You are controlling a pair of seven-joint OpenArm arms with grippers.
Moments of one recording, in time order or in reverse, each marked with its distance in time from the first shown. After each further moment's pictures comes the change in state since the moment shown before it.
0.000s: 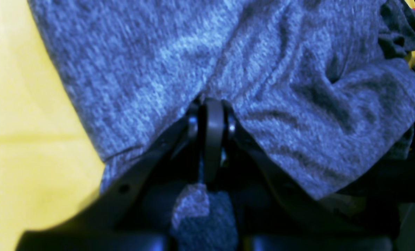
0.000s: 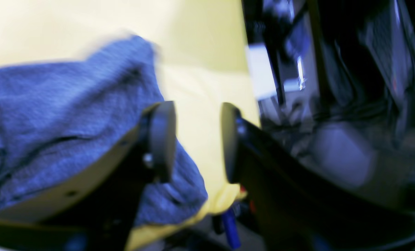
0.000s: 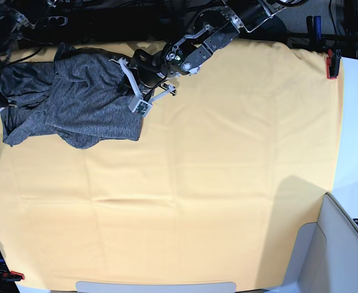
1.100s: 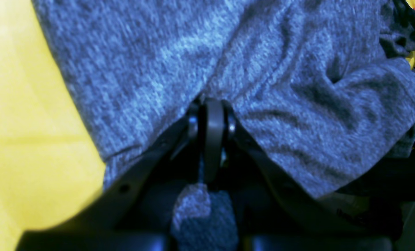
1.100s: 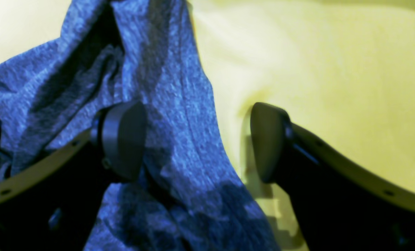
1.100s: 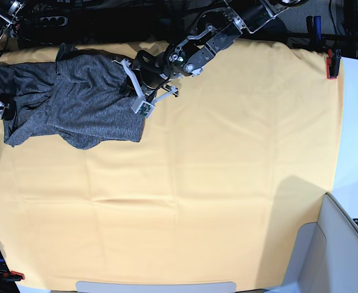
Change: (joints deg) left arm -0.1 -0.7 0.0 0.1 -0.1 -0.1 -0.3; right arm 5.1 15.2 -5.4 -45.9 31.7 5.3 7.1
